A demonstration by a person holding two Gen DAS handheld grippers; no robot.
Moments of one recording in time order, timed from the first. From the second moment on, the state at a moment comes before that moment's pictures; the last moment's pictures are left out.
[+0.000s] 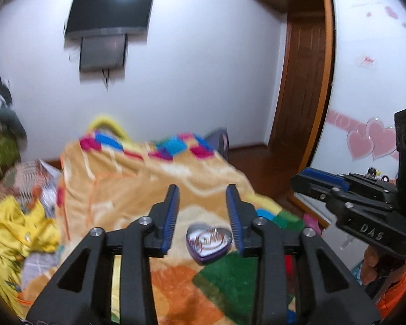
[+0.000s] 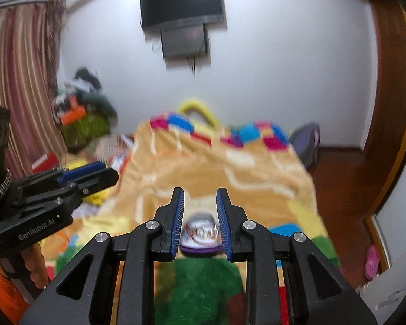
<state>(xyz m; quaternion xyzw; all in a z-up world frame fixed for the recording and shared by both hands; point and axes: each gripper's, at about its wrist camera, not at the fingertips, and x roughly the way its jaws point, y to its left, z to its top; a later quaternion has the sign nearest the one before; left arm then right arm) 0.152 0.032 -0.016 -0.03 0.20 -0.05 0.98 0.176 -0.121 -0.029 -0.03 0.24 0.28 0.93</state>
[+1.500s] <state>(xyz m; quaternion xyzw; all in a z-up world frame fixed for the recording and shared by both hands) 0.030 0.010 0.019 -0.02 0.09 0.02 1.00 0.050 -0.142 0.015 -0.01 0.08 0.20 0.98</state>
